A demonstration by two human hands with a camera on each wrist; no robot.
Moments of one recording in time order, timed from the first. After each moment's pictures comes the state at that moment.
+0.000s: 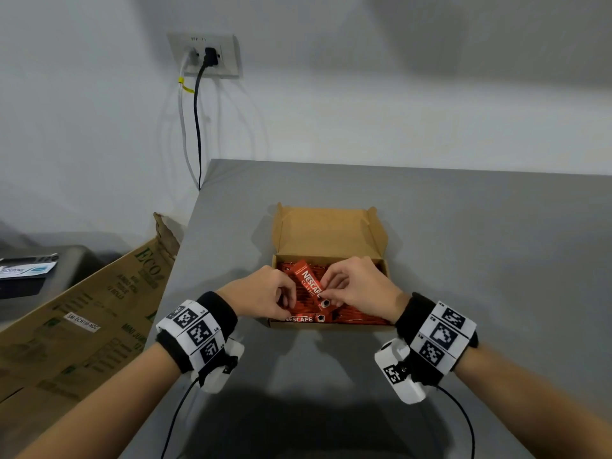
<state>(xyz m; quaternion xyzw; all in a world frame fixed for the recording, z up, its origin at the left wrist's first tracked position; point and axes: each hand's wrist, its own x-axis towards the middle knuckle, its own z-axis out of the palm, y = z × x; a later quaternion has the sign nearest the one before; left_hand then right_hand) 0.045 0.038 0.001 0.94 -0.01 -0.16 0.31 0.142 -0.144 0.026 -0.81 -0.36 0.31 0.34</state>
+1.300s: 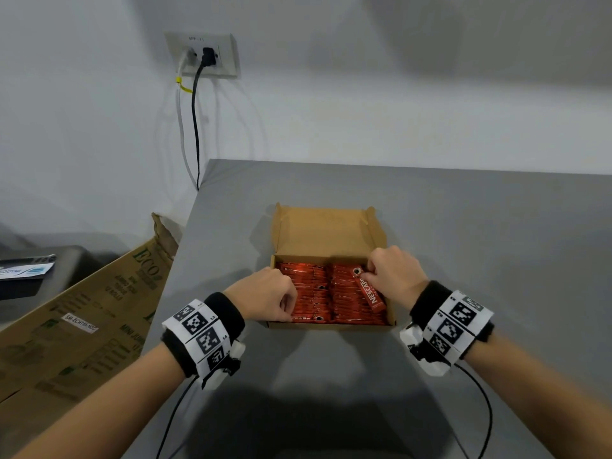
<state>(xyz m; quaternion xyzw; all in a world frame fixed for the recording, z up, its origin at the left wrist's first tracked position) 0.047 0.031 0.003 0.96 -0.06 -0.17 0.19 0.183 -0.169 0.018 -0.93 -0.33 0.13 0.03</state>
